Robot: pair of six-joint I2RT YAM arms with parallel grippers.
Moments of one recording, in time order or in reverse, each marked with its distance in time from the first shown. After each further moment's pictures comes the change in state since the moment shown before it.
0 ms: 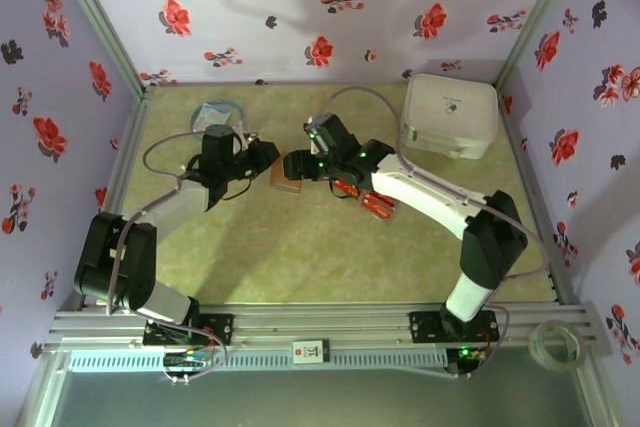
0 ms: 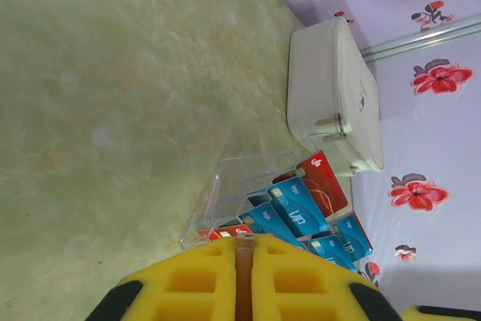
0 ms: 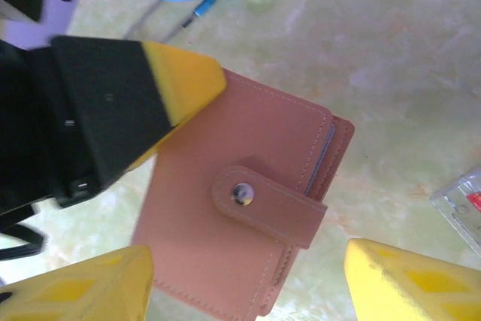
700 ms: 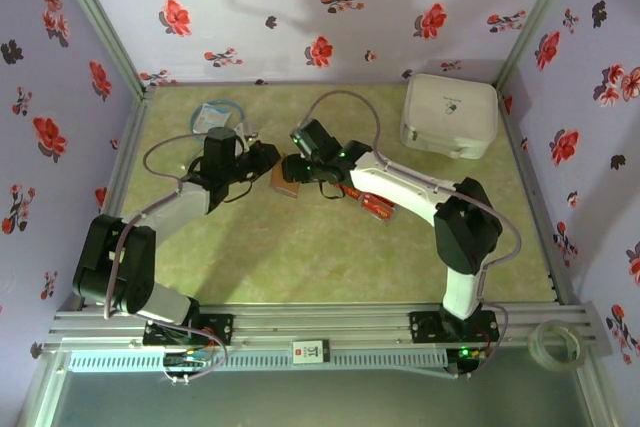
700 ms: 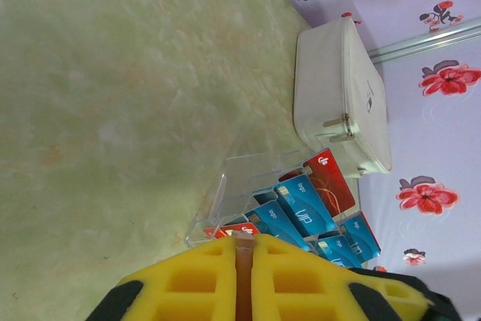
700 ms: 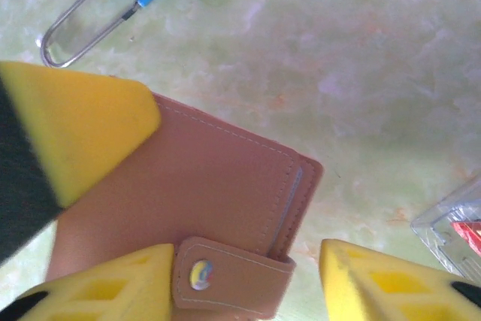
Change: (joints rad) left arm -0.017 -0.014 -0.017 -0.005 -0.034 0.000; right arm 0.015 0.125 0.026 0.022 0.109 -0.020
